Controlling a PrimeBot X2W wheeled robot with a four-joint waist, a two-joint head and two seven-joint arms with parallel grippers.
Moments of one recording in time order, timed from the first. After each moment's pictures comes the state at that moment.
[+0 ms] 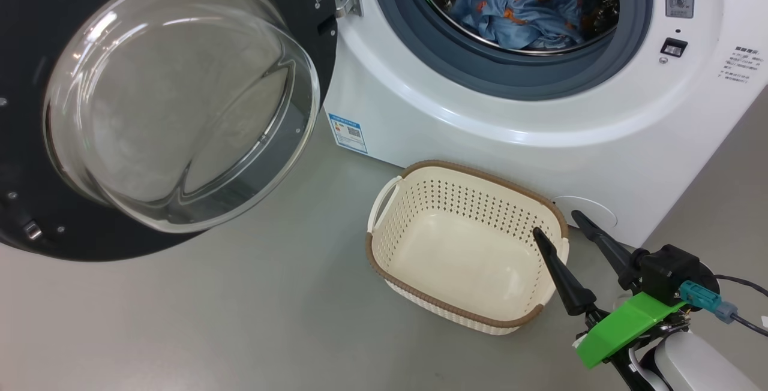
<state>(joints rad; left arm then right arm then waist) -0.12 0.35 0.28 0.05 -0.94 -0.13 -0.25 -0.24 -0.33 0.42 0.30 0.48 0.13 -0.25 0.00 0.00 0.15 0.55</state>
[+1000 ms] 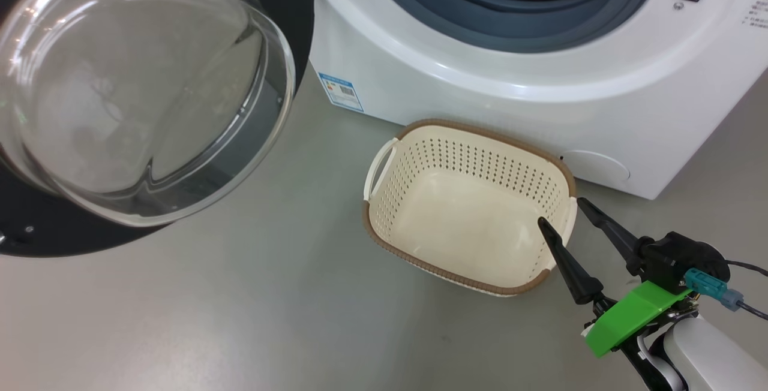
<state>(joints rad) -0.79 0.77 0.20 0.85 -1.65 -0.13 0.57 -0.28 -0.38 0.46 0.30 0.47 0.13 -0.25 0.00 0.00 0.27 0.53</state>
